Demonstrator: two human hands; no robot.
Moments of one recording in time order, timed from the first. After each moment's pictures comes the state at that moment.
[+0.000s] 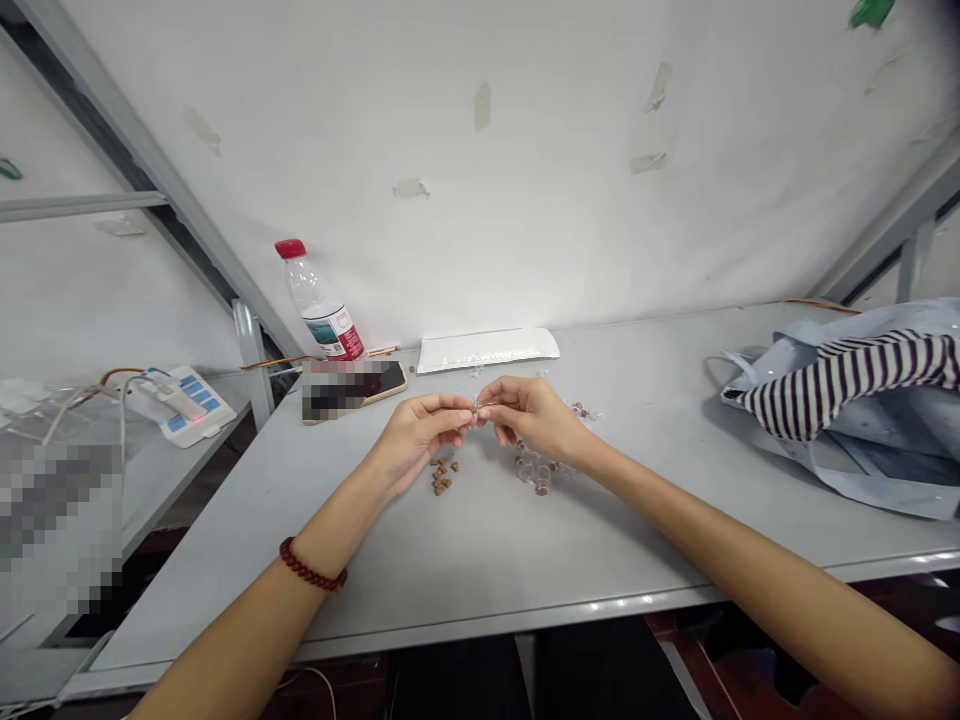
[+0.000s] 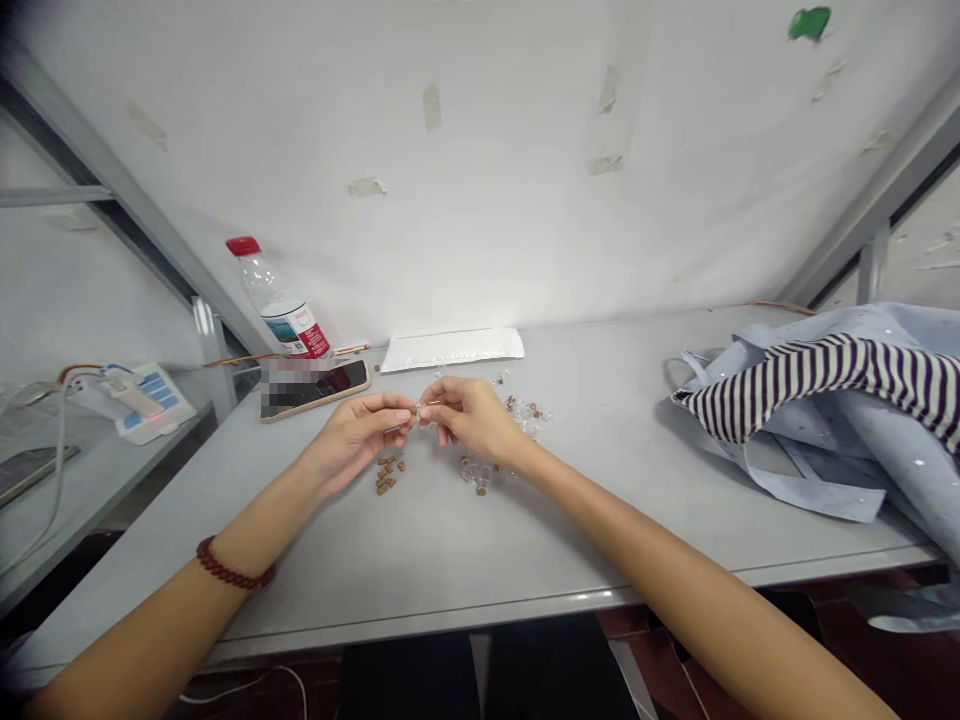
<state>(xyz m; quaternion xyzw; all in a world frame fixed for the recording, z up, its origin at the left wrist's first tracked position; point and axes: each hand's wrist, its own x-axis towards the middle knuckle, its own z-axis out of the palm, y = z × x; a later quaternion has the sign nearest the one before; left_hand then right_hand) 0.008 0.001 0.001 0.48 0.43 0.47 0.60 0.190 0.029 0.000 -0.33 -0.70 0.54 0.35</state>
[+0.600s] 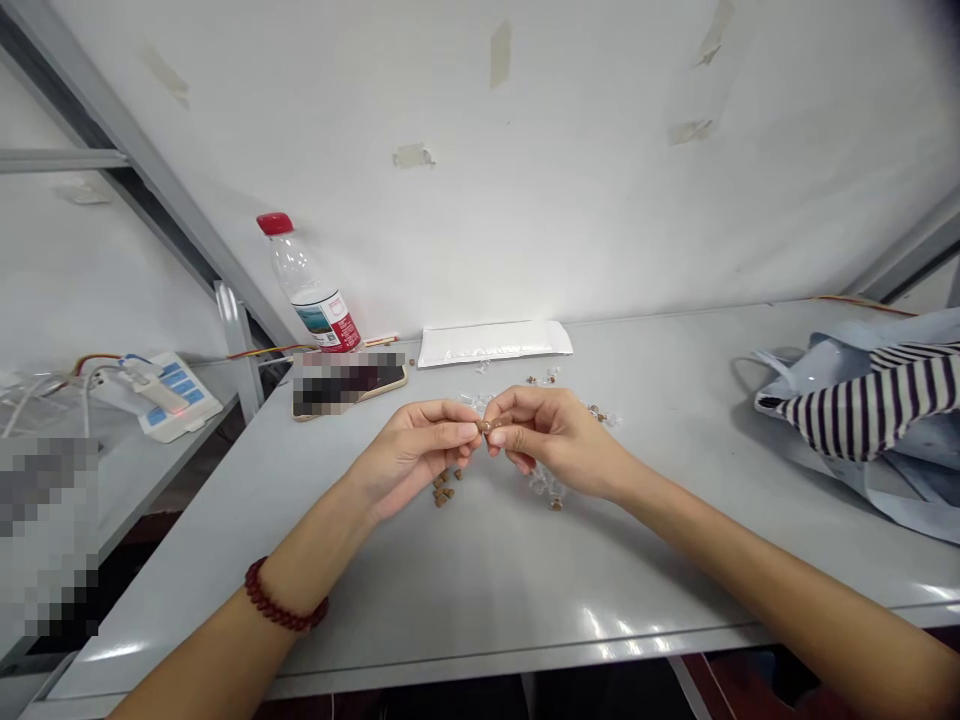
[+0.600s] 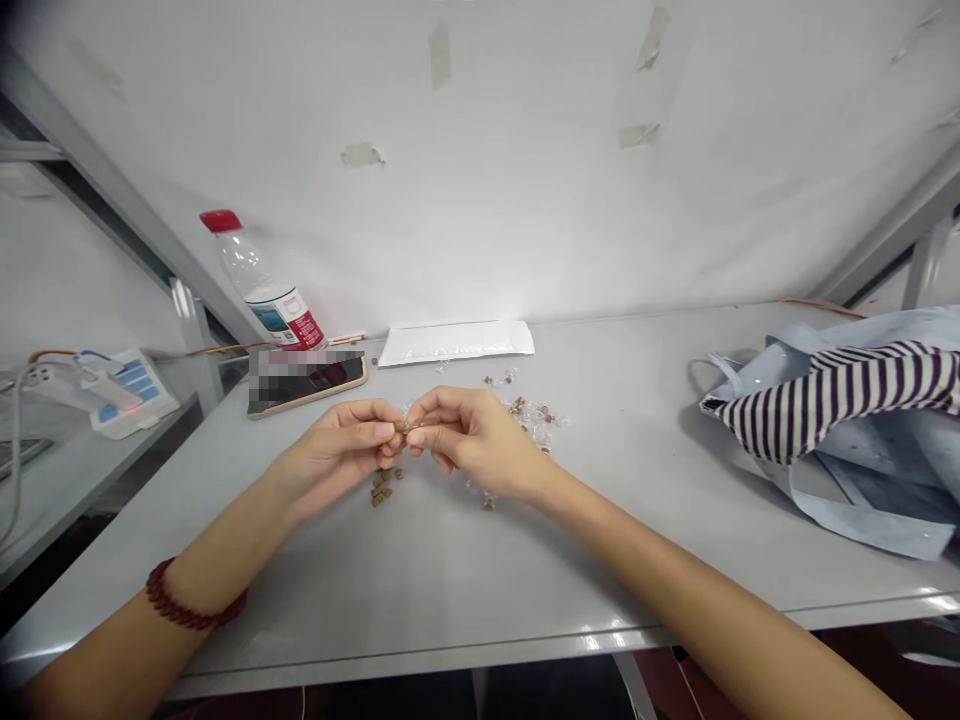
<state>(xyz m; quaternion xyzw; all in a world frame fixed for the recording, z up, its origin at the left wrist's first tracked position) 0.006 -0.006 0.011 0.44 0.39 0.43 0.69 0.194 0.016 0.011 -0.26 -0.66 0.61 0.34</state>
